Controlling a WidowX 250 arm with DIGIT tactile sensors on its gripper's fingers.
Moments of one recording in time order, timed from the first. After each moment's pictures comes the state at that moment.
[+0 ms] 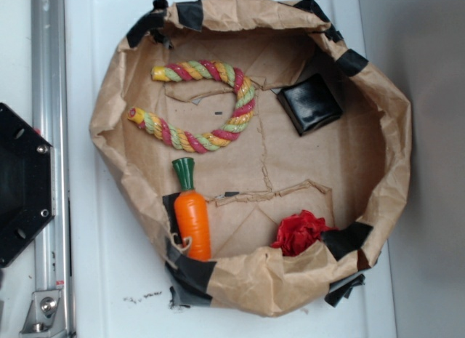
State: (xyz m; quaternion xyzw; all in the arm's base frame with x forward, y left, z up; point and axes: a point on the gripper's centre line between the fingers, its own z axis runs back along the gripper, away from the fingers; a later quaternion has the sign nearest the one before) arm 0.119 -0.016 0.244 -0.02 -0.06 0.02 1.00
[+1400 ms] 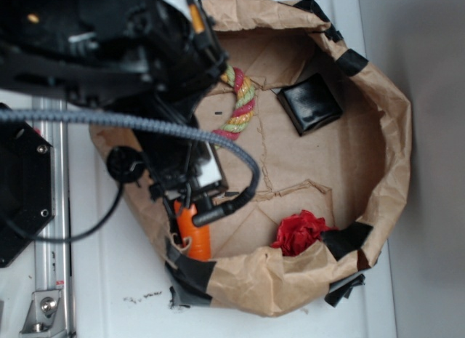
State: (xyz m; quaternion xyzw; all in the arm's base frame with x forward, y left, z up) arm 0.219 0.013 0.186 -0.02 -0.14 0.14 0.98
